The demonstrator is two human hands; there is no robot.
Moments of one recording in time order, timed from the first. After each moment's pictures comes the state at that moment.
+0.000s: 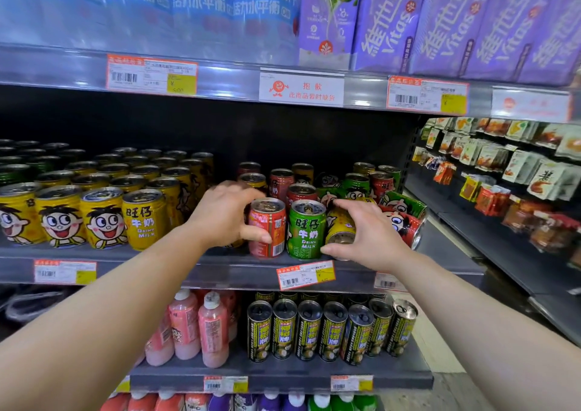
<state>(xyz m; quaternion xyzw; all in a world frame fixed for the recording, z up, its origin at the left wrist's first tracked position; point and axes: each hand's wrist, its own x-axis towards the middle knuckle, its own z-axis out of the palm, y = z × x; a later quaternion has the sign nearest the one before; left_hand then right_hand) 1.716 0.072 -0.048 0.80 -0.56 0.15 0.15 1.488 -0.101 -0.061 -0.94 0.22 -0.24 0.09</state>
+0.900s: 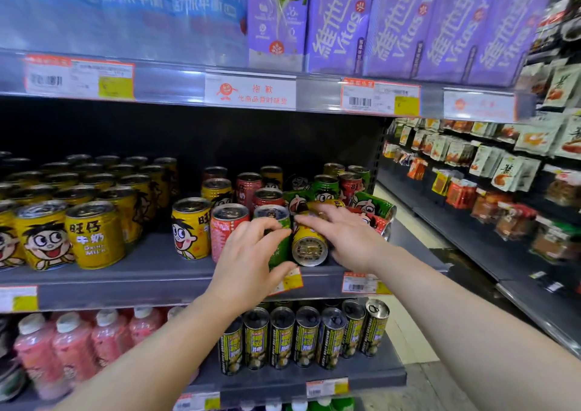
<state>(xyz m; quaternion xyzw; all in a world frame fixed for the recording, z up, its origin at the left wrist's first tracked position) 1.616 0.036 -0.104 0.68 -0.60 0.27 0.33 1.477 -0.137 -0.066 -0.98 0.14 -0.13 -0.08</state>
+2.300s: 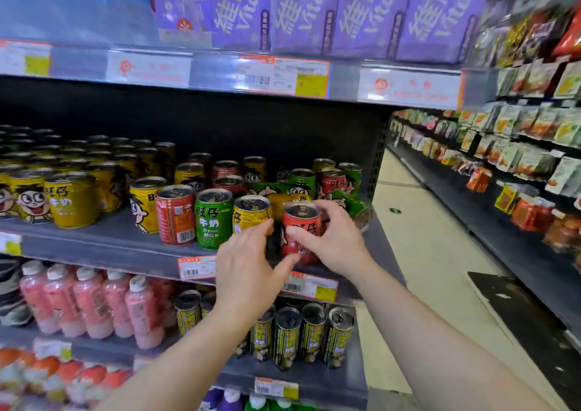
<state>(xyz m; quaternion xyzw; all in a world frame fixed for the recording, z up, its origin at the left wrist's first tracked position) 1.488 -0.043 -0.111 0.81 -0.36 0.25 0.39 1.422 -0.191 -0.077 -0.86 0.19 -0.31 0.36</state>
